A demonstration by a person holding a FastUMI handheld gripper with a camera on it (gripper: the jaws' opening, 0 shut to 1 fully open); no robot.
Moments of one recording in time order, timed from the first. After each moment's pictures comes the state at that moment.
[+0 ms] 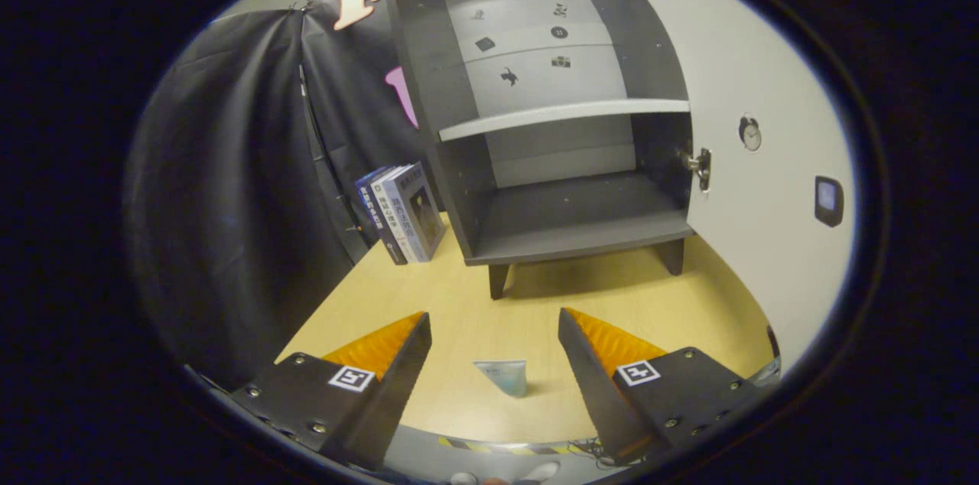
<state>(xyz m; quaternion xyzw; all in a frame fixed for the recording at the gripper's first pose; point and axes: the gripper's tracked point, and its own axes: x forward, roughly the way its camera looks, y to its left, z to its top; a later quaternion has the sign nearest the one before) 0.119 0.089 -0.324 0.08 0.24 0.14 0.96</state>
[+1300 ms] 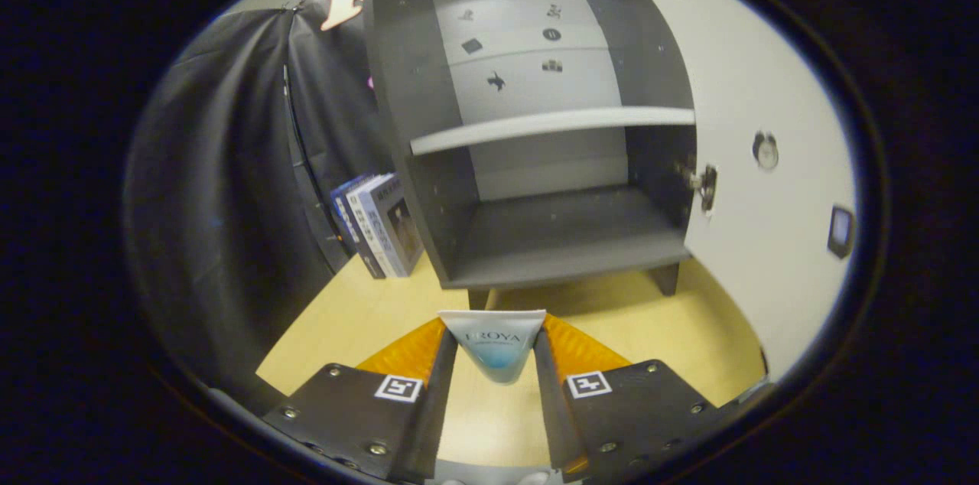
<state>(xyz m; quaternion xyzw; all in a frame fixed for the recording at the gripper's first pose) 0.176 0.069 -0.270 0.07 0.20 0.12 0.97</state>
